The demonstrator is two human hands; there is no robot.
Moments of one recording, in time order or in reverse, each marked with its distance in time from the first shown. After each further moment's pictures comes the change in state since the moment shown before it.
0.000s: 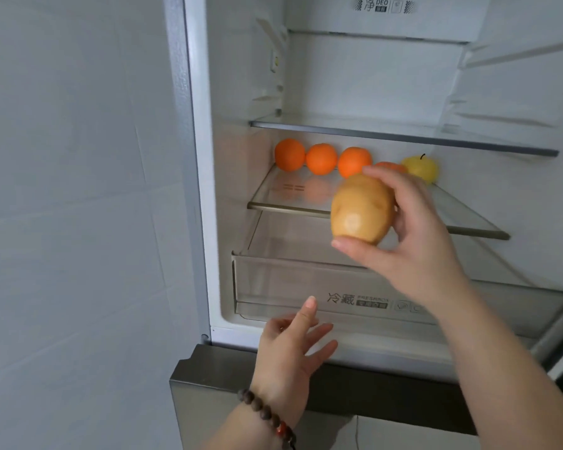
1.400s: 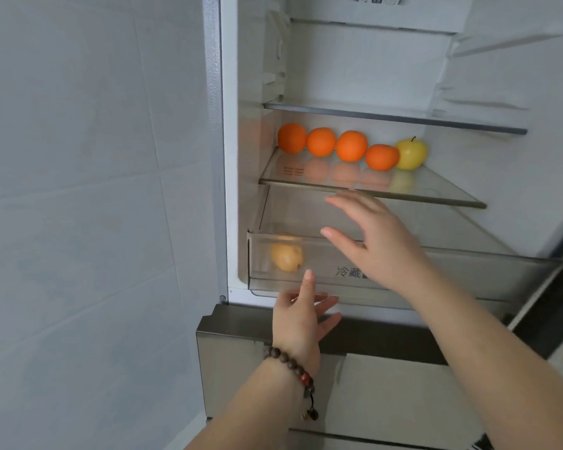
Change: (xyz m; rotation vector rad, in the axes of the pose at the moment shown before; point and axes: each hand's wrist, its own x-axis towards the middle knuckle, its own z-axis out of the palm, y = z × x) left_hand -0.031 -0.007 -0.010 0.125 0.038 0.026; right_hand -0.035 -0.011 0.028 -0.430 -0.204 0.030
